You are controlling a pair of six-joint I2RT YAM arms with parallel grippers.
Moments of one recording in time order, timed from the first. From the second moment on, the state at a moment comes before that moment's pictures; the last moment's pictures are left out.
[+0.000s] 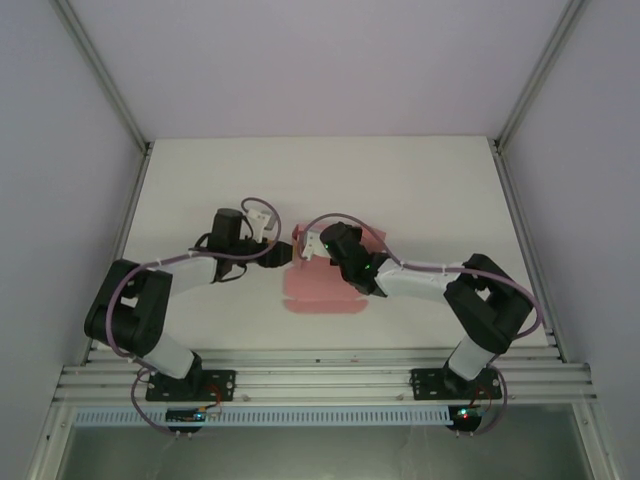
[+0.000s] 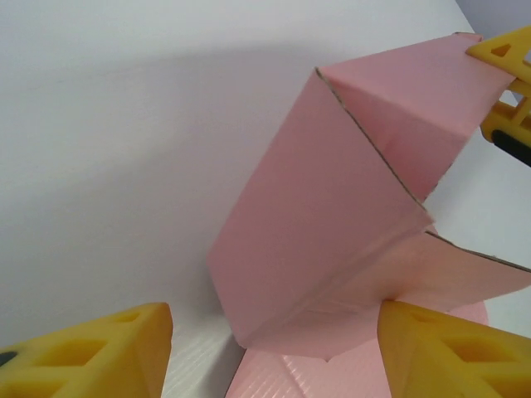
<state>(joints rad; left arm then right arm) -0.35 1.54 0.66 0.18 0.62 -0.22 0.86 1.64 0.87 0.17 0.62 -0.98</state>
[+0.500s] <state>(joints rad) -0.44 1.61 0.67 0.29 0.51 -0.20 0.91 1.65 0.87 0.14 0.69 -0.91</state>
